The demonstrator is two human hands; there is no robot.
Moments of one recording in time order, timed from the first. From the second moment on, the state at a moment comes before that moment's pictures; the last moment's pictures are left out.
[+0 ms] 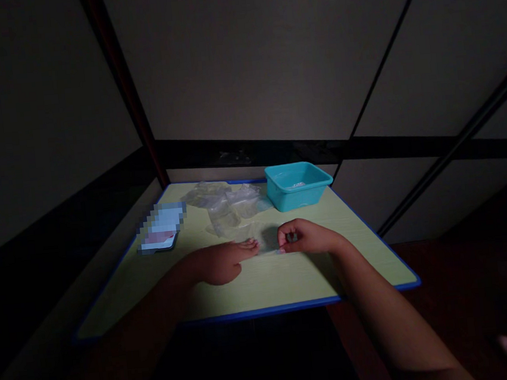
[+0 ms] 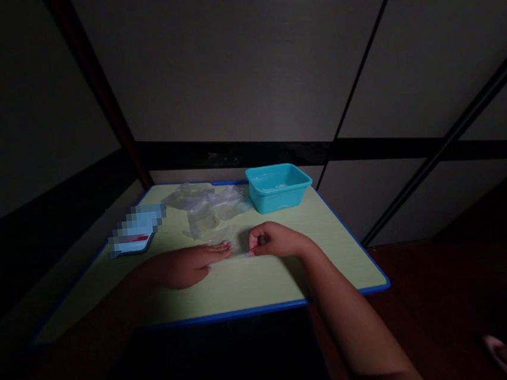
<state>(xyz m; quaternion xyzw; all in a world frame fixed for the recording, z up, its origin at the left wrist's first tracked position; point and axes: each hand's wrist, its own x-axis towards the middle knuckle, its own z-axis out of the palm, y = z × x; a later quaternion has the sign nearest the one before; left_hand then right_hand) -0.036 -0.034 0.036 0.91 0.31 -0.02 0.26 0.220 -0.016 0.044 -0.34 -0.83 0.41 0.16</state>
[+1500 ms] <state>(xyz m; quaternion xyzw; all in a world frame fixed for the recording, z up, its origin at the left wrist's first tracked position) -0.074 0.010 0.047 0.74 0.36 0.15 0.54 0.229 -0.003 0.040 -0.37 -0.73 0.53 0.21</state>
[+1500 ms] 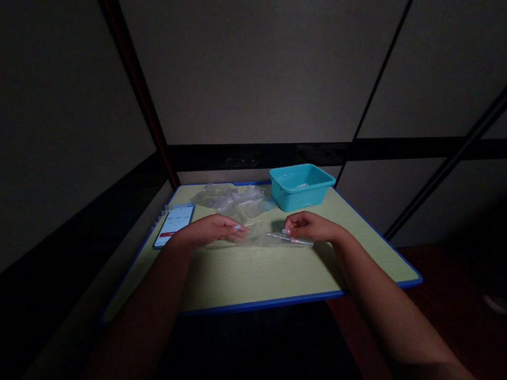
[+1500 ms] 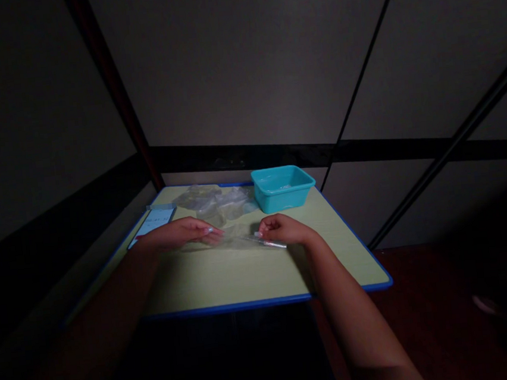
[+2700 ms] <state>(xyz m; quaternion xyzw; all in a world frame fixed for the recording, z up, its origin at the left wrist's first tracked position) -0.071 0.020 0.036 0.69 0.50 0.21 0.48 0.238 0.015 0.020 -0.47 -0.76 0.39 0.22</state>
